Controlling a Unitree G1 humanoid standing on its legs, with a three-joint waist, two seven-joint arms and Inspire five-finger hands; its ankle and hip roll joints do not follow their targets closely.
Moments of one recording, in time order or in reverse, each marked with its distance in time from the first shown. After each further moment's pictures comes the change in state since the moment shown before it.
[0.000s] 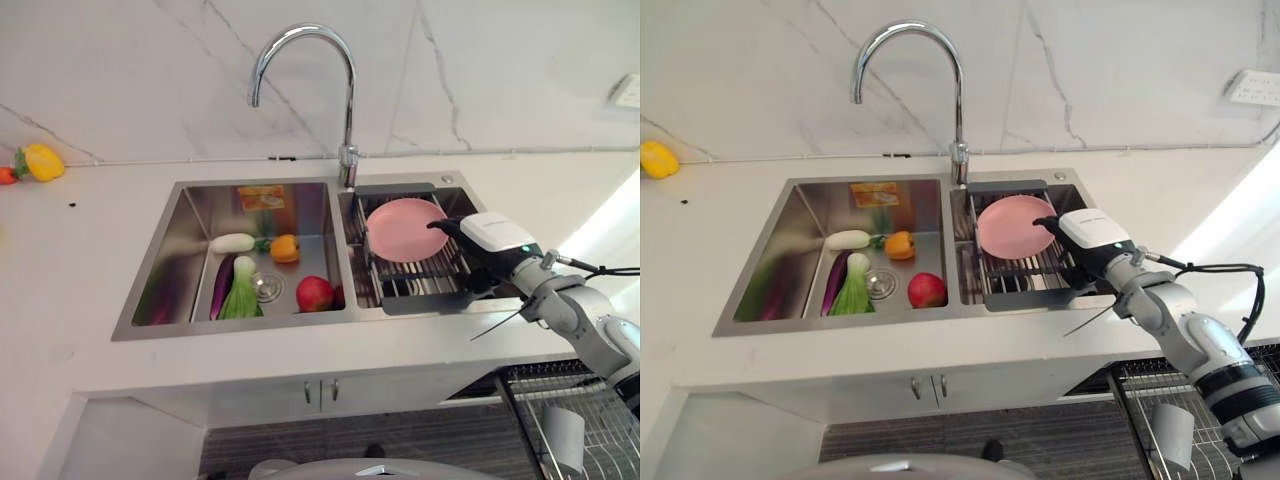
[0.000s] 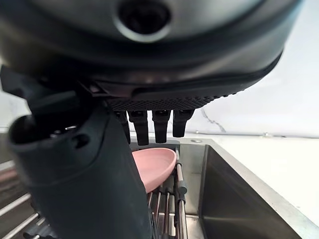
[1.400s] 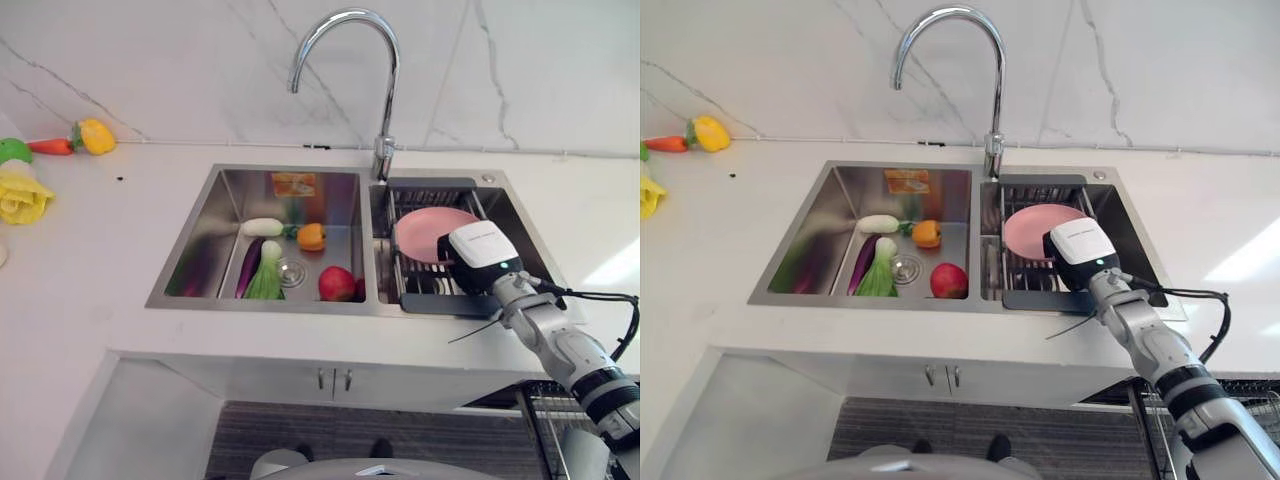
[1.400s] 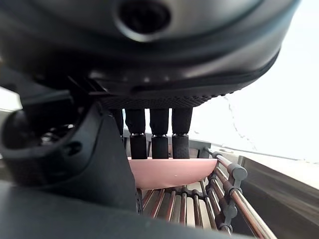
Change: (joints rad) left arm -0.002 -0.018 -0.067 -0.005 -0.020 -0.006 0.055; right arm -0.022 0.166 0.040 0.161 -0.299 0.073 -0.324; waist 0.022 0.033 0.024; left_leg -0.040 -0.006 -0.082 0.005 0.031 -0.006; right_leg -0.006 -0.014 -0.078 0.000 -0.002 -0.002
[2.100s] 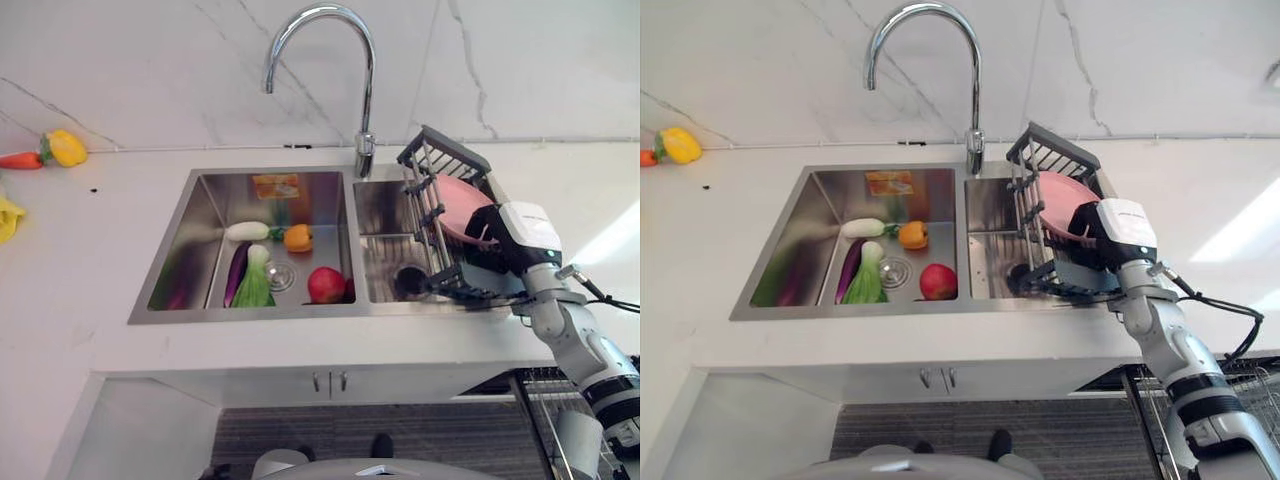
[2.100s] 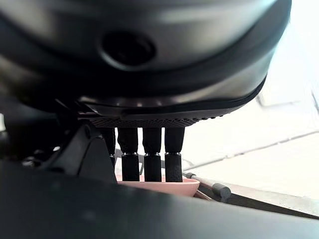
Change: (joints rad) left arm 0.004 -0.004 -0.001 -0.029 -0.002 0.004 0.015; right arm 0.039 0.025 -0.173 -0.044 0.406 -0.010 0.029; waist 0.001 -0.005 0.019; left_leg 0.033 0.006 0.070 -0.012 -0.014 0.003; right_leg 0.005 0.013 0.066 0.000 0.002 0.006
